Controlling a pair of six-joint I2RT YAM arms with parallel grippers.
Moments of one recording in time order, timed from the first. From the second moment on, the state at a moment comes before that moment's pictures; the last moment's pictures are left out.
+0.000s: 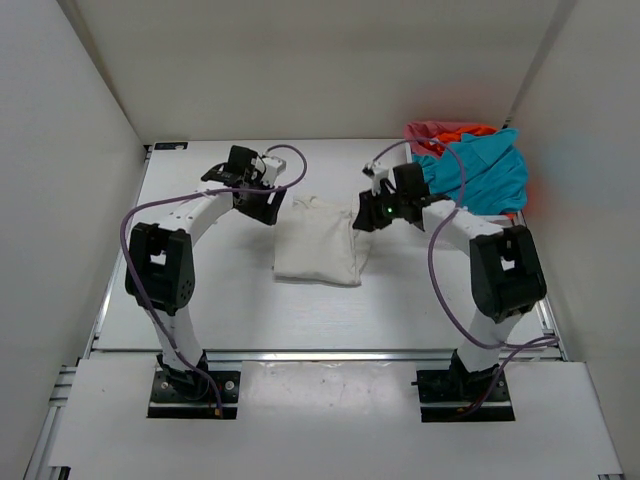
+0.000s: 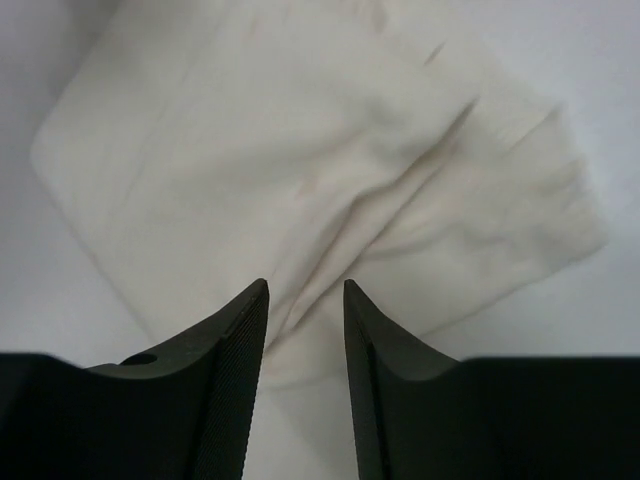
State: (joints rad) left arm -0.28 1.82 1.41 -0.59 0.13 0.23; right arm 0.38 1.74 1.11 -0.19 -0.57 -0.05
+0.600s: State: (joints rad) left arm -0.26 2.08 1.58 -0.52 0.29 0.06; right arm 0.37 2.09 1.45 -0.11 -0.45 0.02
